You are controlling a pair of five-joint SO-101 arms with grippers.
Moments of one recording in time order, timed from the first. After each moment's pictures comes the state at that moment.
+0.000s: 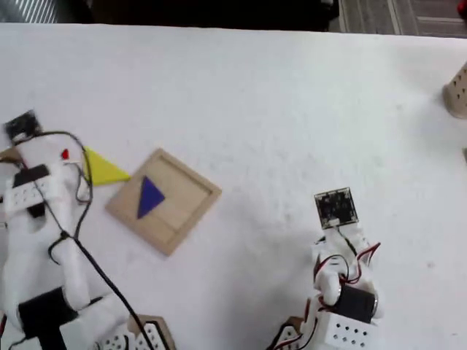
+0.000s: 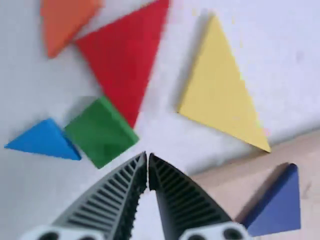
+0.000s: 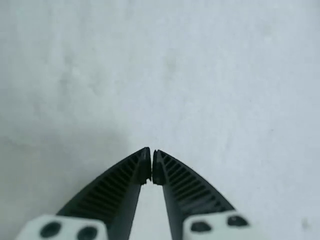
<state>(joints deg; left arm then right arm) -29.1 -13.9 42.2 53.1 10.9 11.2 -103.0 92.1 68.0 30.8</state>
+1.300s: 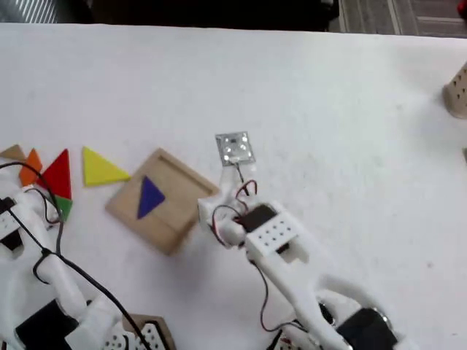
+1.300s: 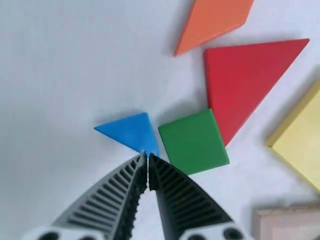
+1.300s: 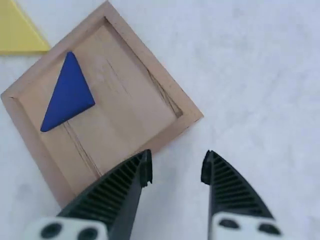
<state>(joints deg) -45.1 -18.9 51.1 45.8 12.5 -39.8 -20.7 53.2 33.7 -21.7</state>
